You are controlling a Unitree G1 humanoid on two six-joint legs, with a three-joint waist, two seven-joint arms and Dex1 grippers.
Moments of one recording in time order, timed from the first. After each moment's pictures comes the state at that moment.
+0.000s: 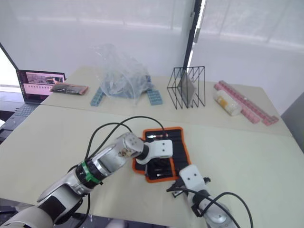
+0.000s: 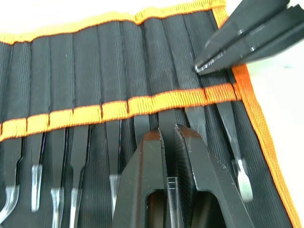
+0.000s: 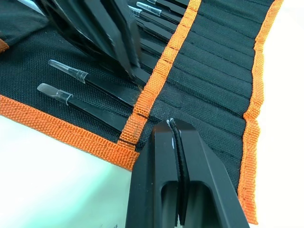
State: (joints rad) left arm -0.77 0.30 -0.71 0.02 0.07 0.73 -1.01; right arm 0.36 -0.37 0.22 -0.60 -0.02 0.46 0.25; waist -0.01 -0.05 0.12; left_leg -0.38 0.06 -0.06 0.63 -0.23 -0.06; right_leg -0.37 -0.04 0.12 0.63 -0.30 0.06
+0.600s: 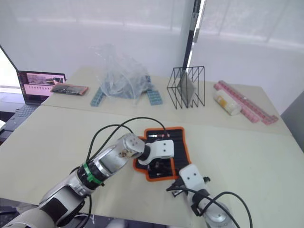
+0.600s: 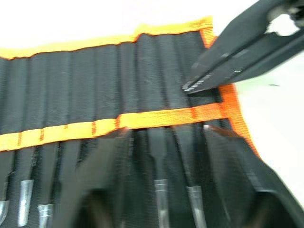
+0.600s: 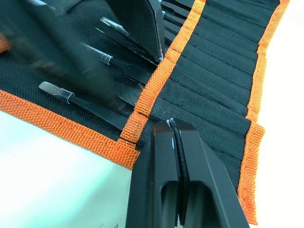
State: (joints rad) left arm -0.75 0.36 -0.67 -0.07 0.05 0.73 -1.04; right arm 0.34 -0.36 0.23 -0.59 -0.03 0.46 0.26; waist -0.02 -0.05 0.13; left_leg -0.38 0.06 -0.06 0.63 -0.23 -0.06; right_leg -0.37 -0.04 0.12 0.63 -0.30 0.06
